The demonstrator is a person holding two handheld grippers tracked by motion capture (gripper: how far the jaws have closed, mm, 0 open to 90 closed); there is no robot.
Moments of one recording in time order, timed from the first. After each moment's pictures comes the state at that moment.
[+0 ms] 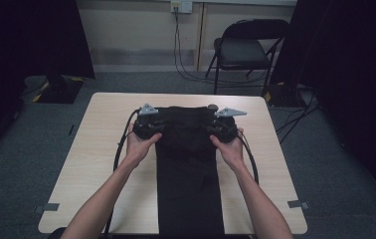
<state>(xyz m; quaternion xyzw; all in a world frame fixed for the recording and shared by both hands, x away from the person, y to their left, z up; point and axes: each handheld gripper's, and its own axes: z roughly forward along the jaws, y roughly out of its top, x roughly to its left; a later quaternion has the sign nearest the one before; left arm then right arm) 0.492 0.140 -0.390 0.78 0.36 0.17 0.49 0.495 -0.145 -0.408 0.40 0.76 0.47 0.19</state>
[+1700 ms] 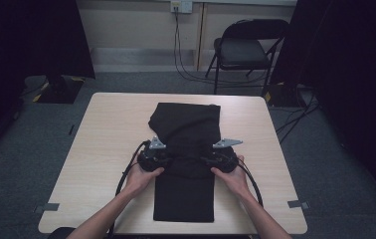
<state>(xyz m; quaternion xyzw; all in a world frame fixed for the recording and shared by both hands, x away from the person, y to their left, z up) 0.436 0.127 -0.479 0.83 0.36 0.12 0.40 0.441 -0.155 -0.485 0.39 0.82 0.40 0.14</state>
